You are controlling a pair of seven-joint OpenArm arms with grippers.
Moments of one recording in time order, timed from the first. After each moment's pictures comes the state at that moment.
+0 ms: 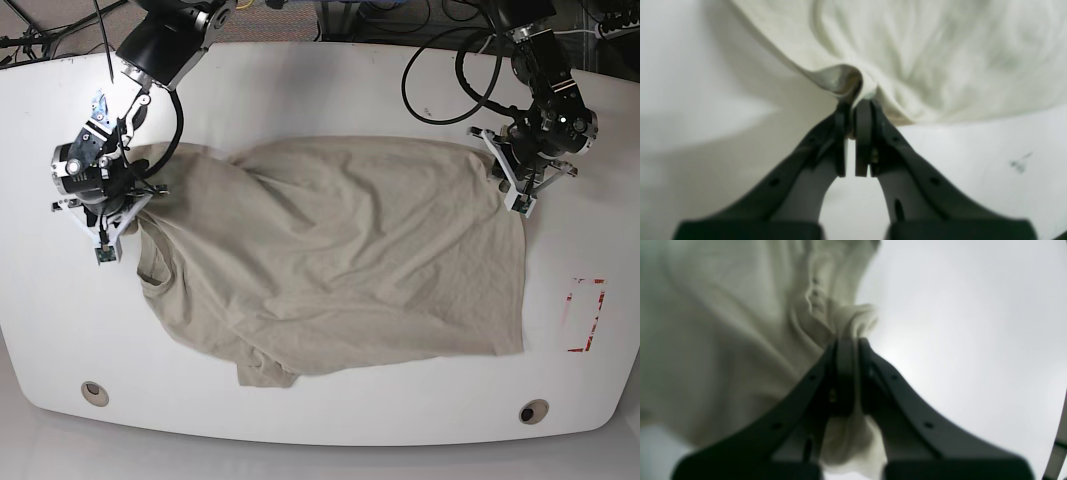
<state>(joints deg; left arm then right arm) 7.3 -3.4 -25.7 102.6 -6.6 -42.8 64.0 7.7 1.2 35.3 100.4 -6.8 41.1 -66.2</state>
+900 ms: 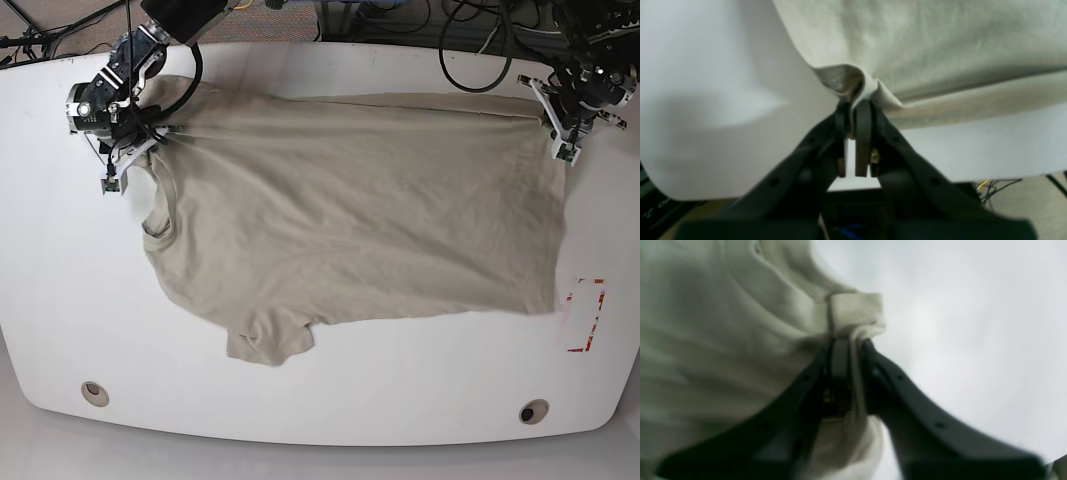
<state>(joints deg) 20.6 -12.0 -32.9 108.7 -7.7 -43.0 64.0 -1.1 -6.0 45.2 100.5 -5.8 41.1 -67.6</state>
